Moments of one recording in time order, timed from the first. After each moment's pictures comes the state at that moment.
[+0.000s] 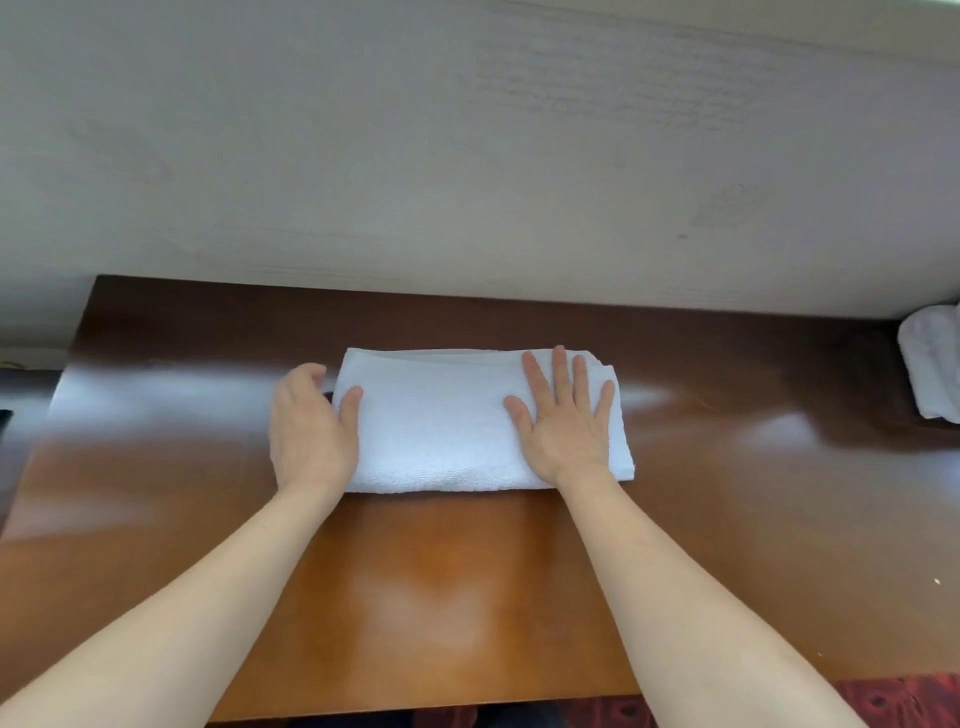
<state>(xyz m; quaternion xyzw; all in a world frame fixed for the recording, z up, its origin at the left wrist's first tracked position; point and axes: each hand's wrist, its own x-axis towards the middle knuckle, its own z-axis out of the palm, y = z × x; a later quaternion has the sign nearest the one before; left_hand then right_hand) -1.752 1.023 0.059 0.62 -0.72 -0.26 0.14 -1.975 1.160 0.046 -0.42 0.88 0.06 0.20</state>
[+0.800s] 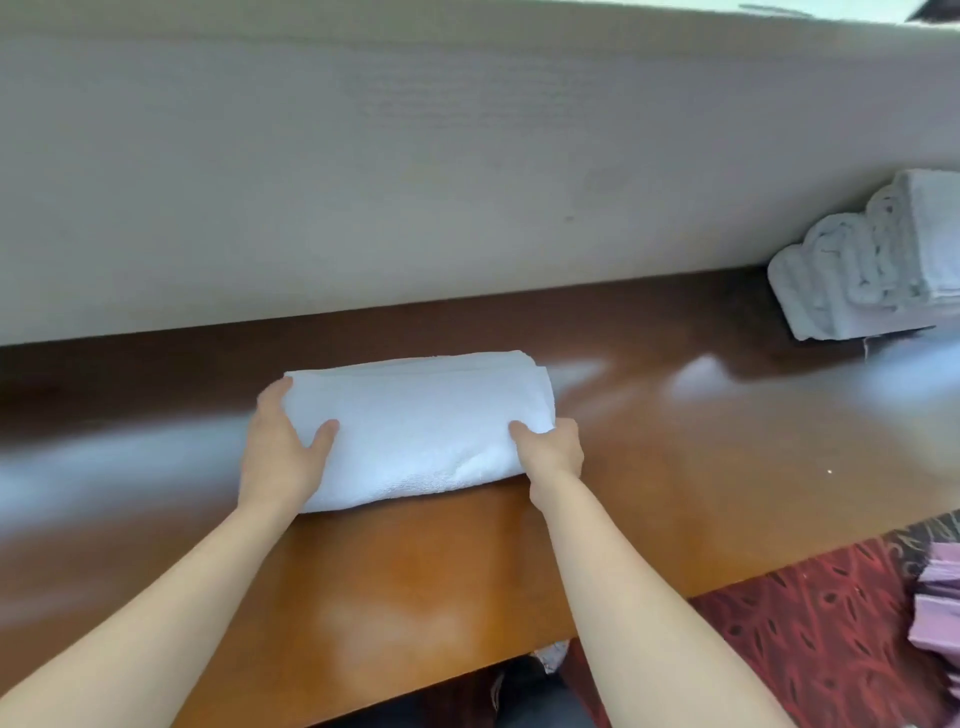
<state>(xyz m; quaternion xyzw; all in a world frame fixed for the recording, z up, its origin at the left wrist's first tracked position) -1.758 1.030 0.075 0.54 -0.74 -0.40 0.10 -1.955 1.211 0.074 0.16 0.84 -0.41 0.31</state>
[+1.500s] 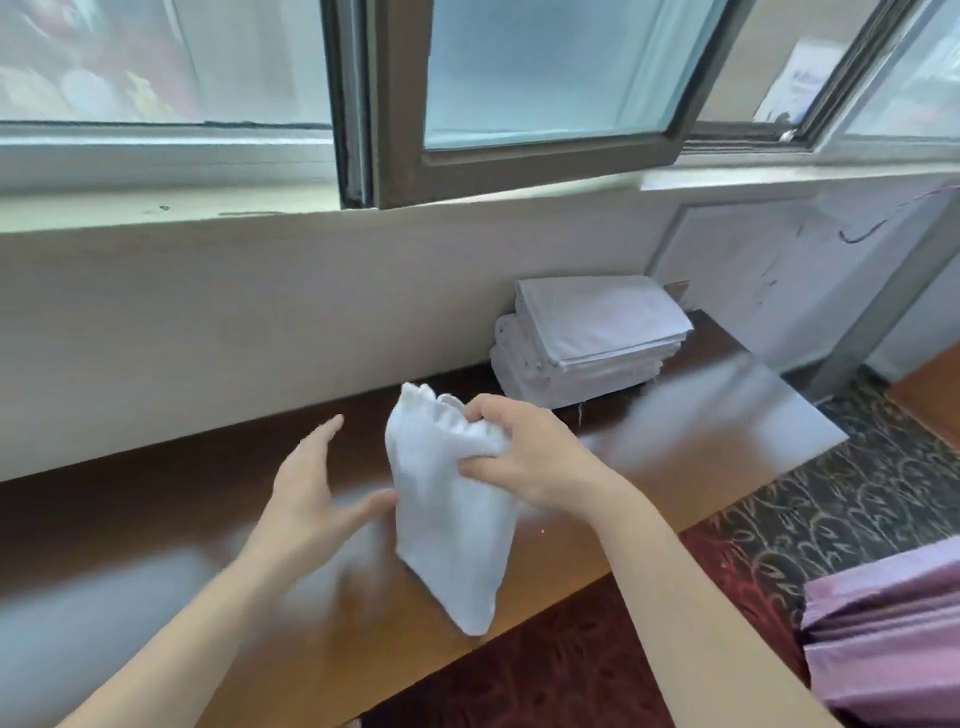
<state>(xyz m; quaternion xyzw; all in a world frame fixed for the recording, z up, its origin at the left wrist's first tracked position) -2.015 1.328 0.234 0.30 -0.85 -0.42 0.09 -2.167 1.516 0.327 -0.37 0.84 -0.31 0.24</state>
